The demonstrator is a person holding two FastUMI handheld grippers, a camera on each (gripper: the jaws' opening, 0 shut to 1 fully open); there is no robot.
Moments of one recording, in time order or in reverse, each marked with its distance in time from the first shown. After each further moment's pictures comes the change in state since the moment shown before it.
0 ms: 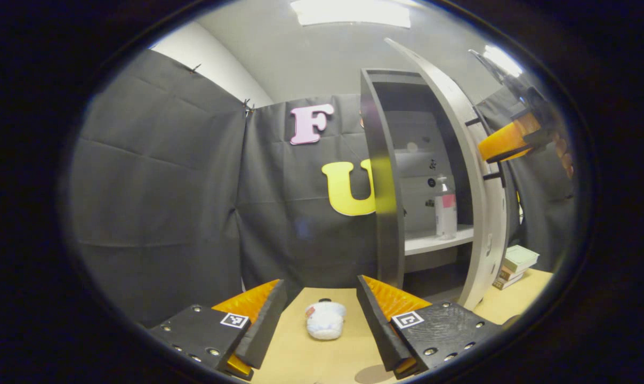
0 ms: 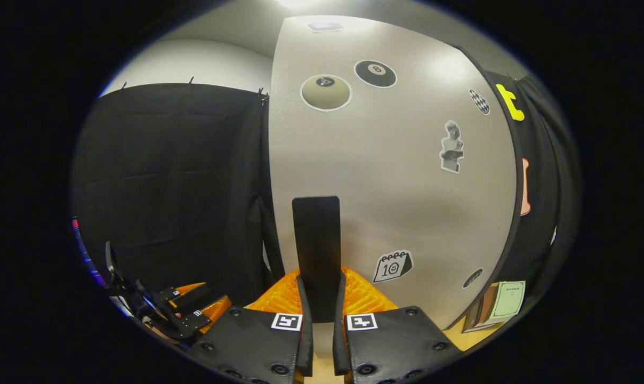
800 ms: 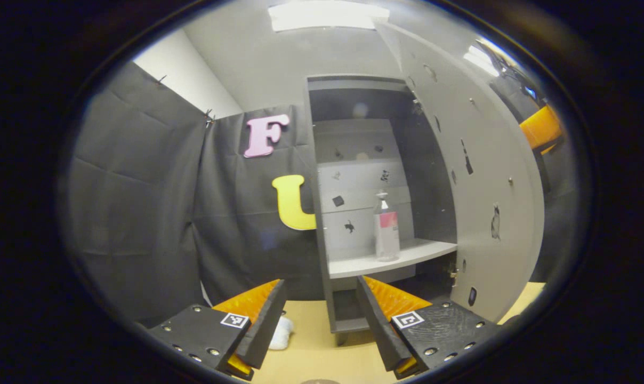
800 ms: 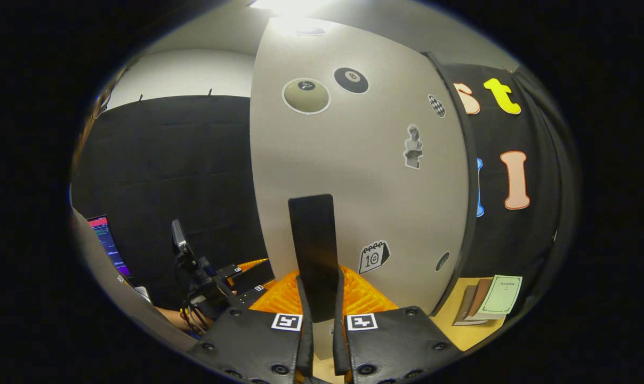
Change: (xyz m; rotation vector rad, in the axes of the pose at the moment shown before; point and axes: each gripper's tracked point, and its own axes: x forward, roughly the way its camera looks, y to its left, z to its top) left arm 0.014 -0.160 0.038 0.022 -0.058 -0.182; right arm -0.034 -0.029 -0.005 0.022 0.000 0.108
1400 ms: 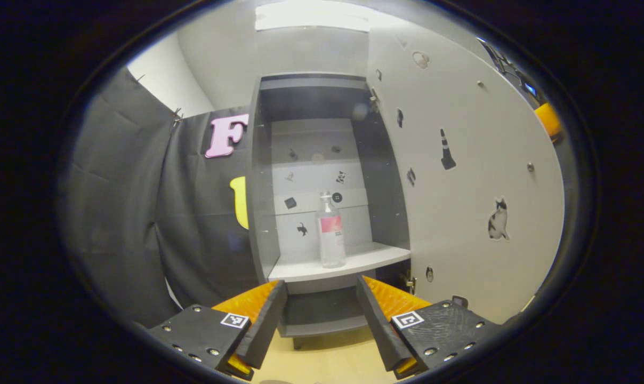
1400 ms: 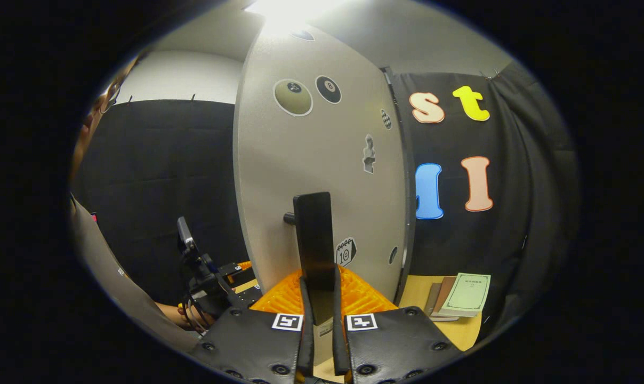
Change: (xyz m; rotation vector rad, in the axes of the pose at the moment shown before) left arm 0.017 -0.101 0.004 -0.010 -0.004 -0.144; right arm -0.024 -0.031 0.001 -0.004 -0.034 -0.155
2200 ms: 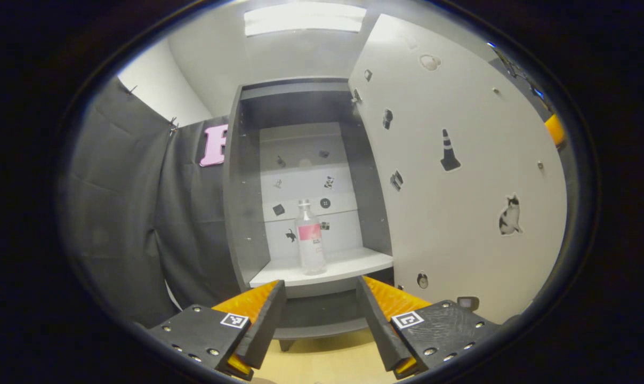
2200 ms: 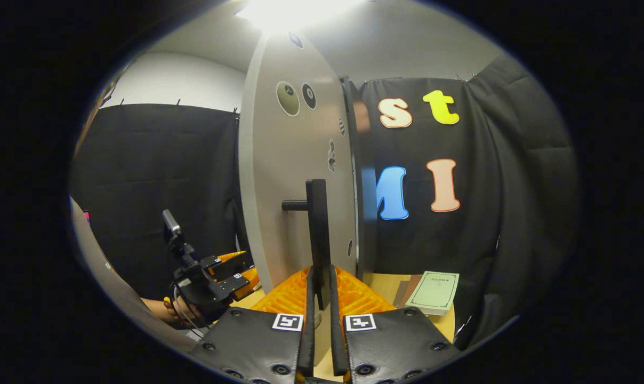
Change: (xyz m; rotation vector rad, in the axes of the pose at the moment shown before) left arm 0.010 -0.049 0.017 0.030 -0.018 0.065; right arm -0.045 -0.031 -0.005 0.003 -0.025 -0.053
